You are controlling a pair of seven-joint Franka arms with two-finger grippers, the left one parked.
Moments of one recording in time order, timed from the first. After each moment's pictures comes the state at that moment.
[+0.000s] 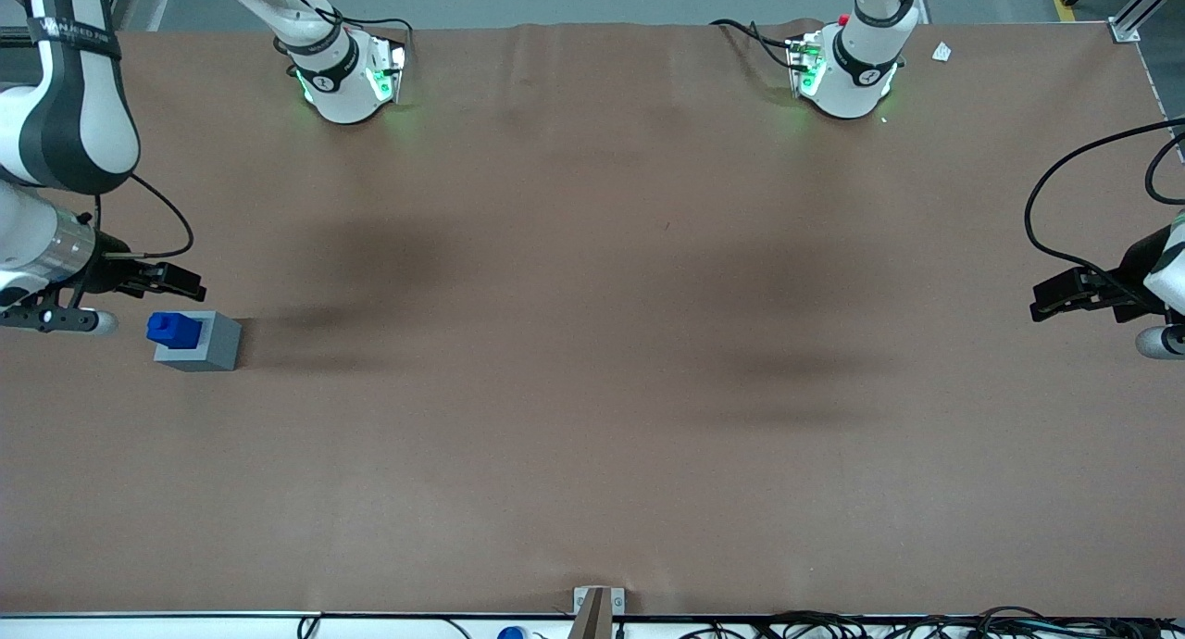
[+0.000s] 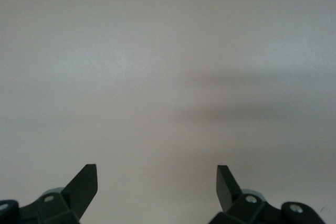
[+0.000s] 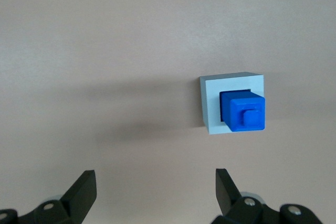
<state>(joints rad) -0.14 0.07 0.00 -1.95 0.03 1.97 -0.07</state>
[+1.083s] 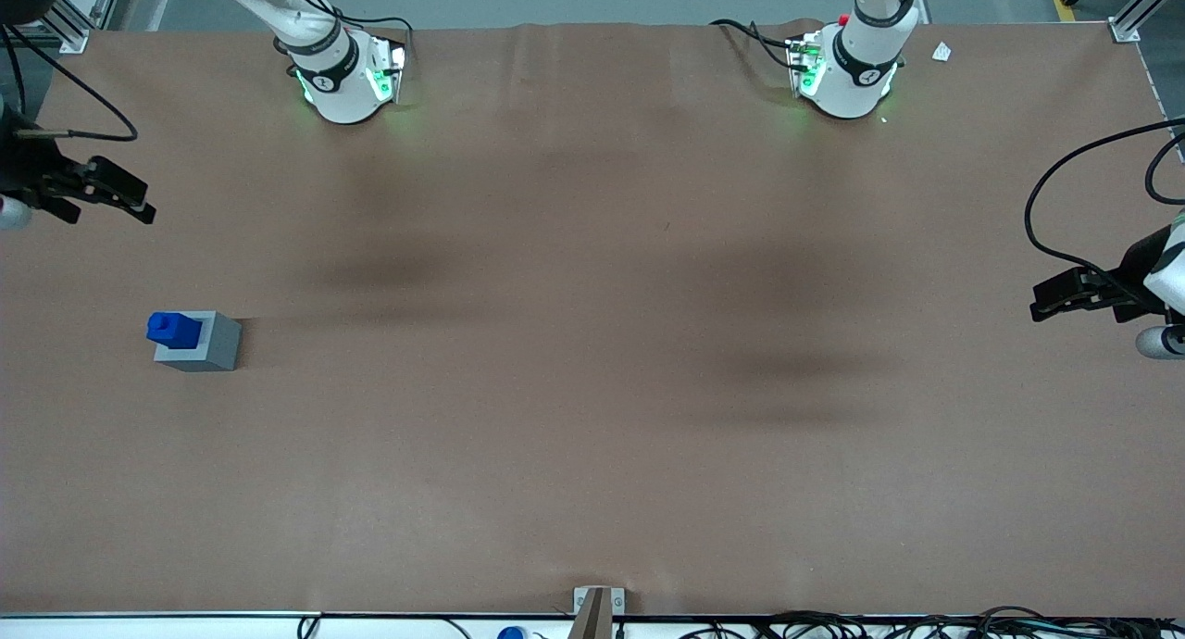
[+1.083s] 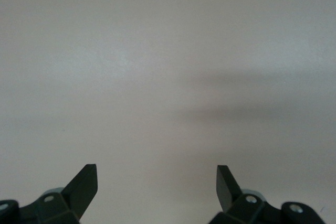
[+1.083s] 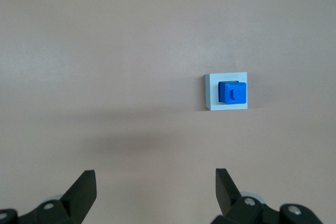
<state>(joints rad) -0.09 -0.16 0.00 -1.81 0.03 1.69 -0.06</state>
